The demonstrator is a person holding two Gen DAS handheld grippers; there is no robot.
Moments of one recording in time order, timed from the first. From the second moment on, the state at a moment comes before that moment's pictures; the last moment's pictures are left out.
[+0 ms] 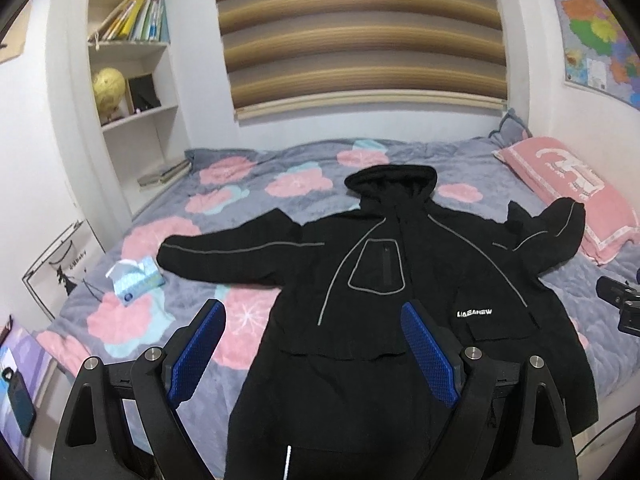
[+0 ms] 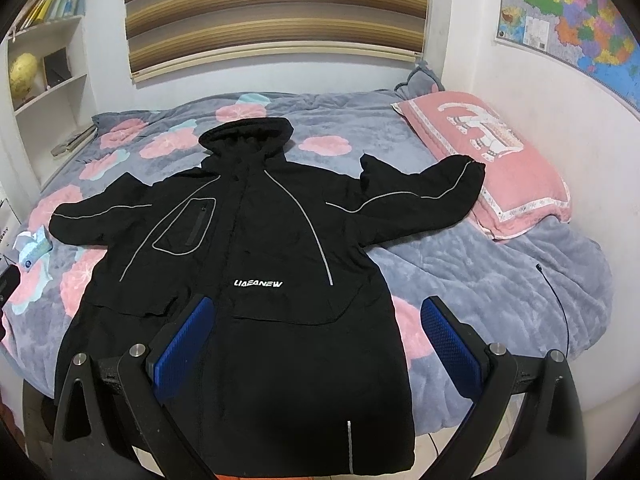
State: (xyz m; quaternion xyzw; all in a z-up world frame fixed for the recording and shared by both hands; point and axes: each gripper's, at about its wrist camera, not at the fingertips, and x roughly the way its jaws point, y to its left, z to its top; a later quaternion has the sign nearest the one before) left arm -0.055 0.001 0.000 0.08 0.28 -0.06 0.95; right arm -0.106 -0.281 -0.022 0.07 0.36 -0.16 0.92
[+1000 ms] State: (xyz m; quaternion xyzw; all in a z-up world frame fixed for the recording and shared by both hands) left arm -0.104 0.027 0.020 0.00 0.26 -0.10 0.96; right arm -0.181 -0.268 0.005 0.06 0.32 -0.17 0.93
